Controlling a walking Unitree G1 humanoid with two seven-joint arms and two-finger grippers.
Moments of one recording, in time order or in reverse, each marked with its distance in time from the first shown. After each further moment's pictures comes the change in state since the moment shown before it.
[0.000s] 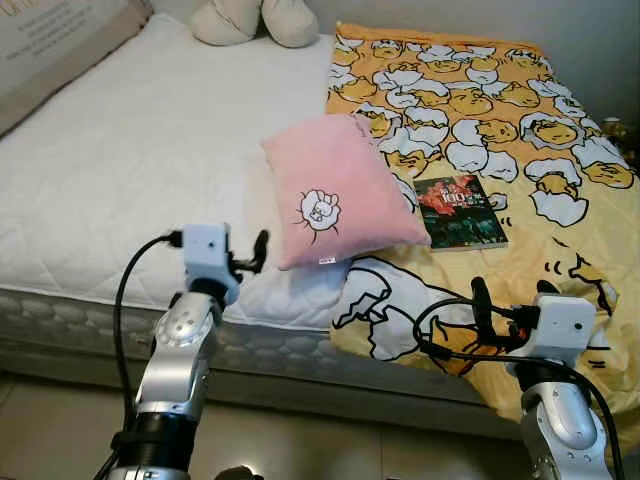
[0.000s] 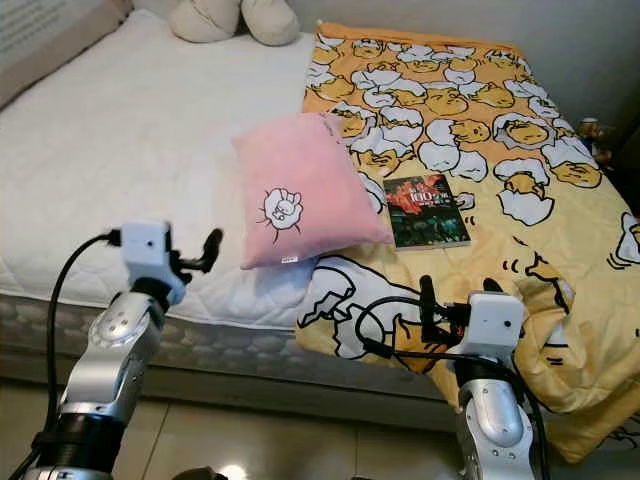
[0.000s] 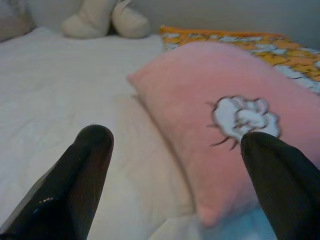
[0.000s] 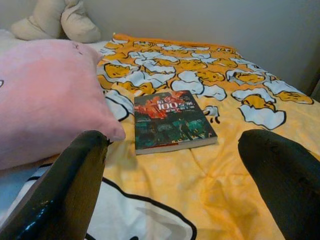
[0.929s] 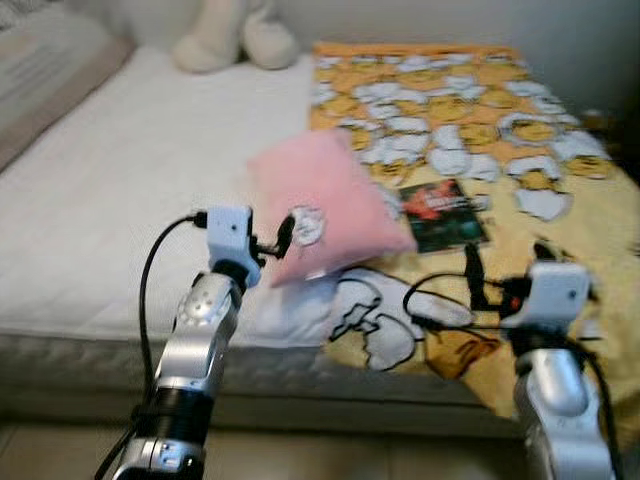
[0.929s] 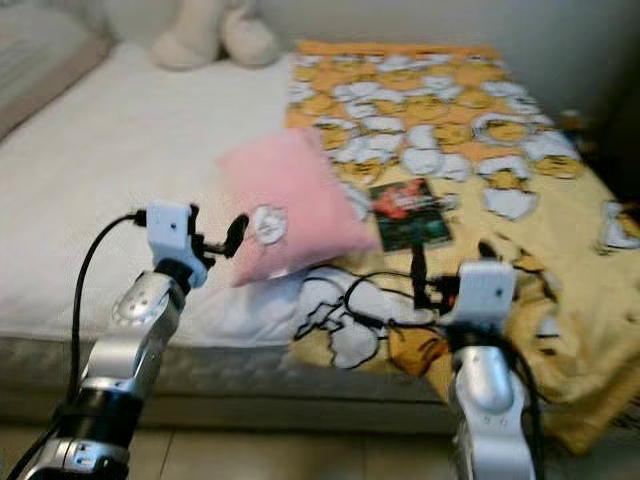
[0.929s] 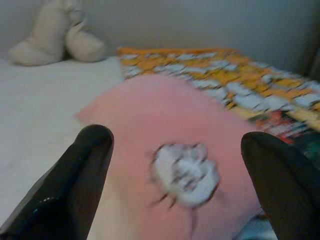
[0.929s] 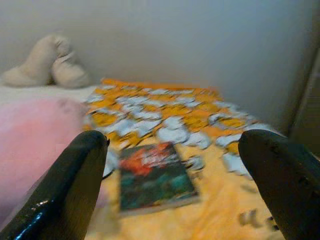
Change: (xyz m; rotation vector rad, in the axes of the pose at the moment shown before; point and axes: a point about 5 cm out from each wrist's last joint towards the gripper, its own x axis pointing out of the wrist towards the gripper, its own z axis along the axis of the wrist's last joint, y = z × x) left arm 0.020 -0.021 0.015 -0.038 -0.042 -0.094; right arm 0.024 0.009 0.035 -0.046 -0.156 0.026
